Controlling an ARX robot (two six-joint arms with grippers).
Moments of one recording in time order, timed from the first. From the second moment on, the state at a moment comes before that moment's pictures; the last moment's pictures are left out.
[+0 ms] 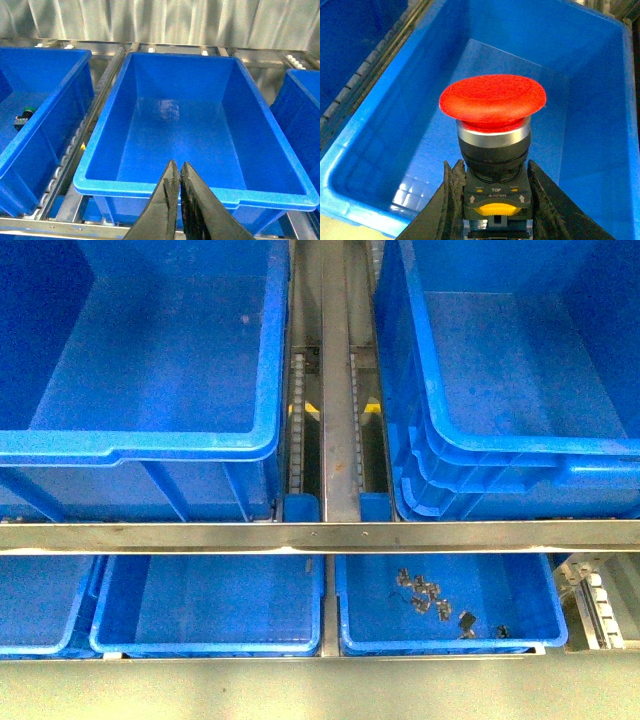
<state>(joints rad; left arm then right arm) 0.00 0.26 0.02 0.26 0.00 -0.01 0.09 1.39 0.55 0.49 -0.04 -0.30</state>
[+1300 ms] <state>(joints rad) 0.00 0.01 0.02 0.00 0.00 -0.01 0.02 2.52 1.89 0.02 0.07 -0.13</state>
